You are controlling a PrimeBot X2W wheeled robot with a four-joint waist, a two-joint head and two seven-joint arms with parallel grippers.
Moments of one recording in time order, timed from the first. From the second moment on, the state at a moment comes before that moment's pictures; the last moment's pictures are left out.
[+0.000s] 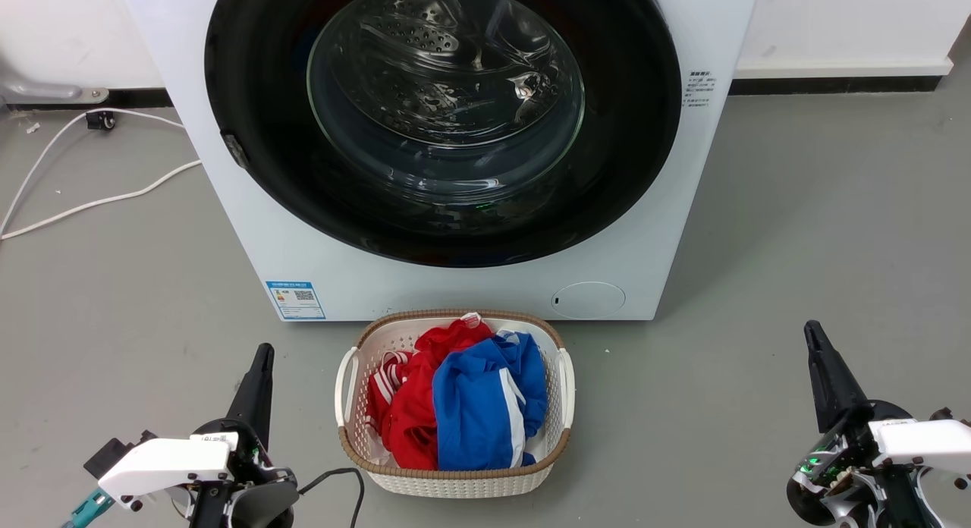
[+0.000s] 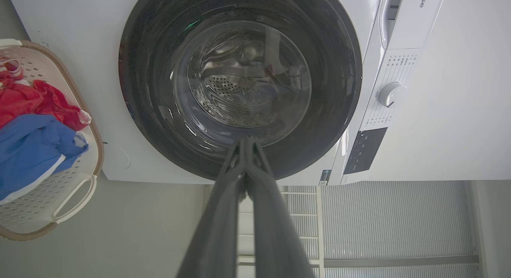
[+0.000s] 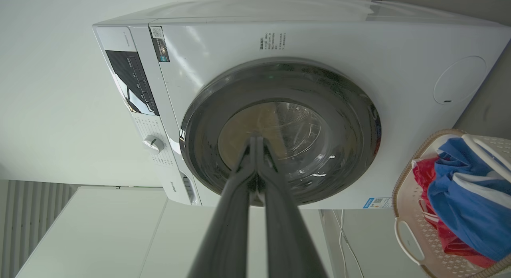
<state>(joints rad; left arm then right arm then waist) -0.10 0.05 0.11 0.25 -1.61 -0.13 0.11 -0.10 -0.06 -0.11 0.24 1.62 0.13 0.11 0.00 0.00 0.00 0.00</state>
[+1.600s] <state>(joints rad) -0.10 0.05 0.11 0.25 -1.61 -0.13 0.11 -0.10 -0.05 -0.11 0.24 1.61 0.13 0.11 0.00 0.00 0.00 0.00</state>
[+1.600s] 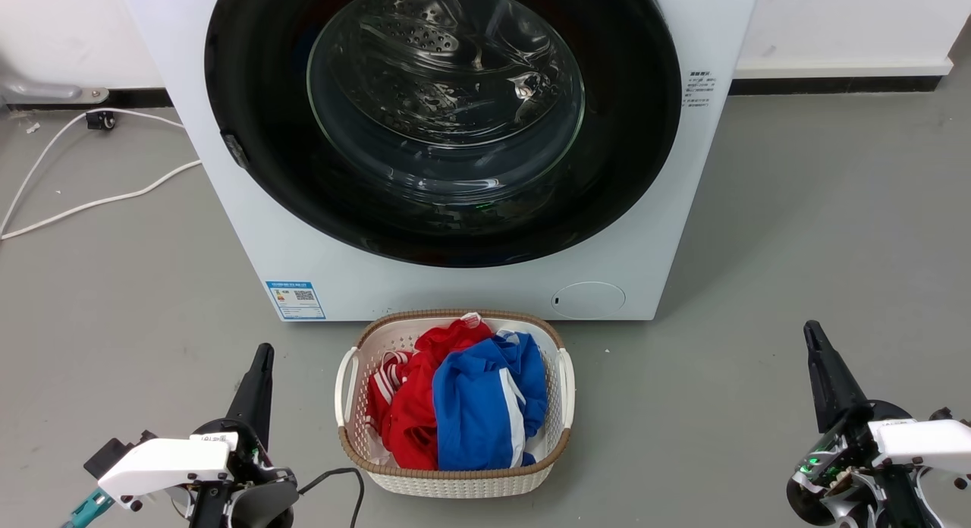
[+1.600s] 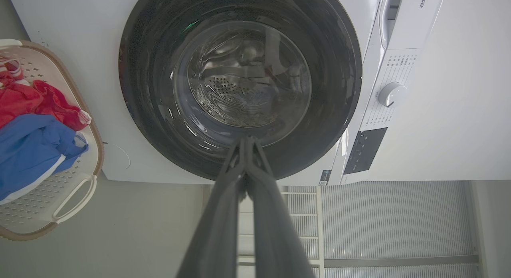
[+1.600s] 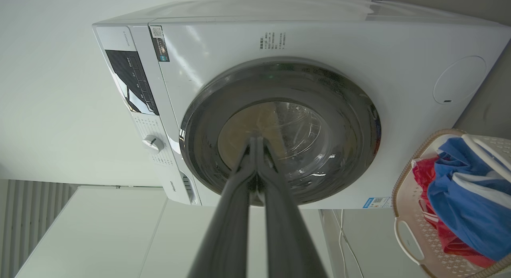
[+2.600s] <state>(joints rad) -0.07 0.05 0.05 0.23 -1.53 -0.13 0.04 -0.06 -0.06 -0.07 0.23 1.54 0.13 0.04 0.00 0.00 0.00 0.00</state>
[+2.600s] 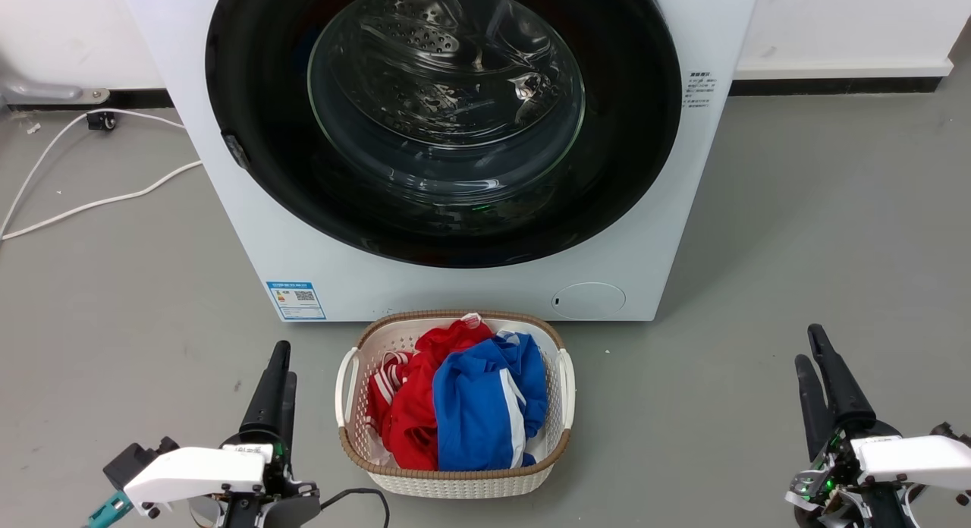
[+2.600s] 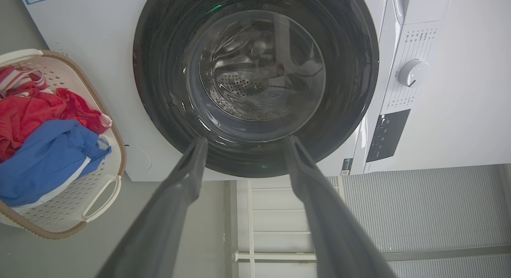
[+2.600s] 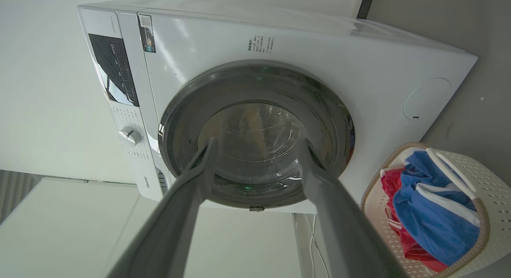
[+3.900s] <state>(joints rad) -0.07 0.08 -0.07 0.13 -0.65 -0.05 -0.11 -0.04 -0.07 -0.07 0.09 0.66 0.13 0.00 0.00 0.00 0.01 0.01</state>
